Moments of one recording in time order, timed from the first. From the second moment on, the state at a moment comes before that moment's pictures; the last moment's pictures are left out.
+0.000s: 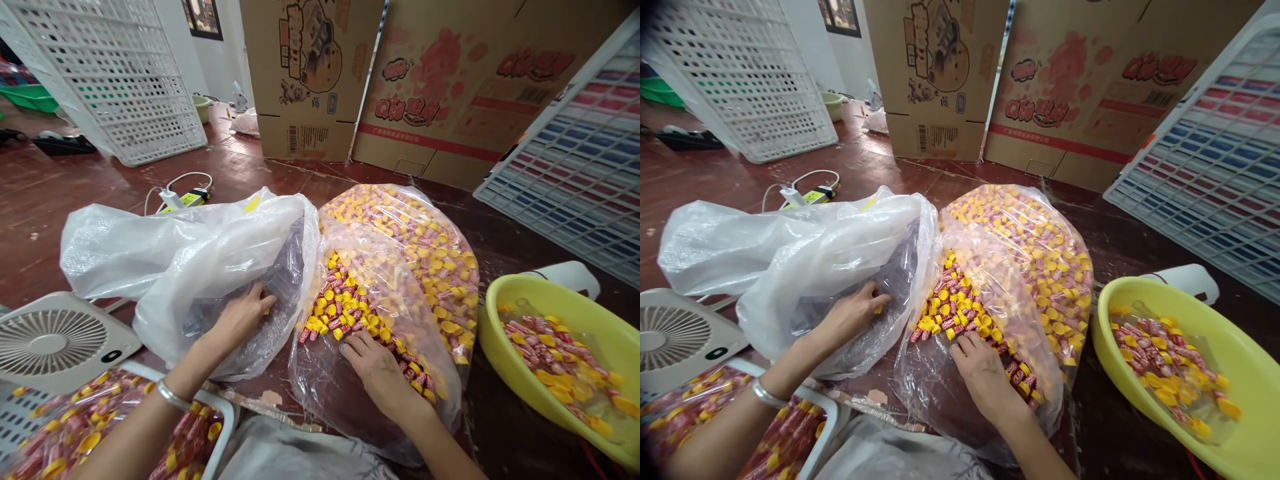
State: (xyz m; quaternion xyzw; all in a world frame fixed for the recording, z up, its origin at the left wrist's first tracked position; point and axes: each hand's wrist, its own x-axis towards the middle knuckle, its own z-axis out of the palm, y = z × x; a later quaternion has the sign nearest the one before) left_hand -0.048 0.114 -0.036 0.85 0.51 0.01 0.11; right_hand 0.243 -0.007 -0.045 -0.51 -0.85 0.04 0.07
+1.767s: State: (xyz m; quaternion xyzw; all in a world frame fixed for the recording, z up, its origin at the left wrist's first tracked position) left_hand -0.036 0.122 -0.041 0.86 0.50 0.04 0.05; right_hand 0.255 -0.028 -0.055 -0.63 -0.77 0.02 0.07
